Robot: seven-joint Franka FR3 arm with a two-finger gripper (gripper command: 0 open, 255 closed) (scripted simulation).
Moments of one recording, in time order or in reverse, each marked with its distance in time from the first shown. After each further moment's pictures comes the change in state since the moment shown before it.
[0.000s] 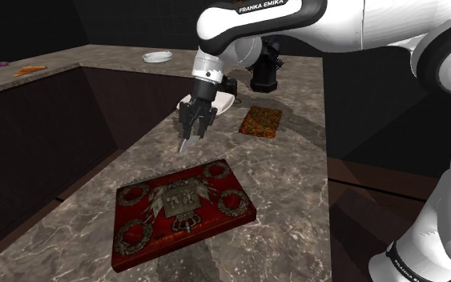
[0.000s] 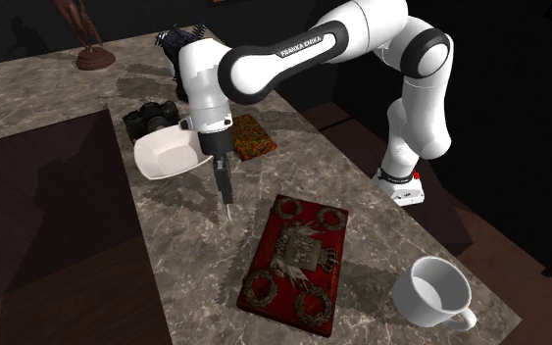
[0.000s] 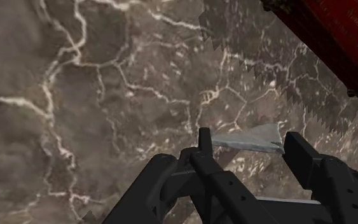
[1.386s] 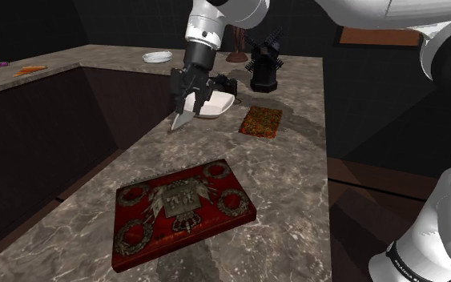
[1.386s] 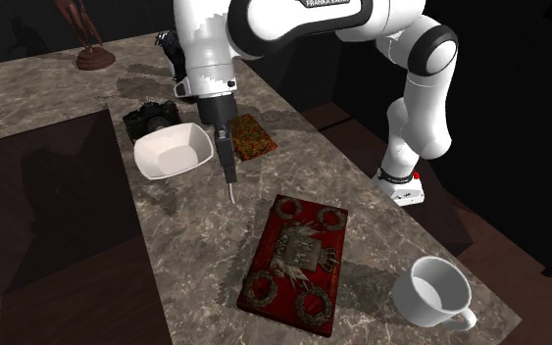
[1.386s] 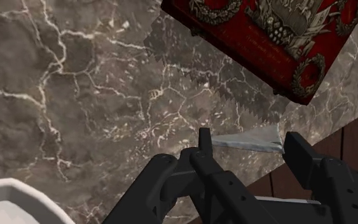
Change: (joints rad) arm 0.015 -0.041 0.012 0.180 -0.015 -0.184 0.126
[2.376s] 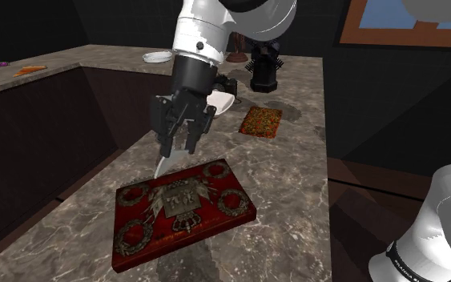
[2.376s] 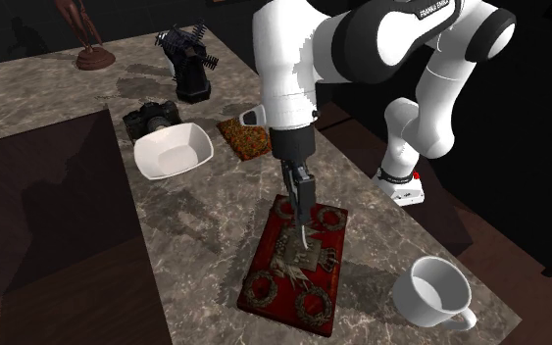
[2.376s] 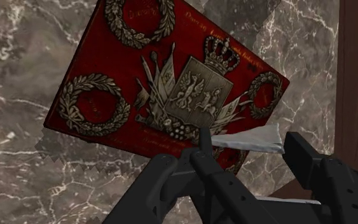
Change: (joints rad) arm 0.137 -0.288 0.117 -0.362 0.031 0.186 0.190
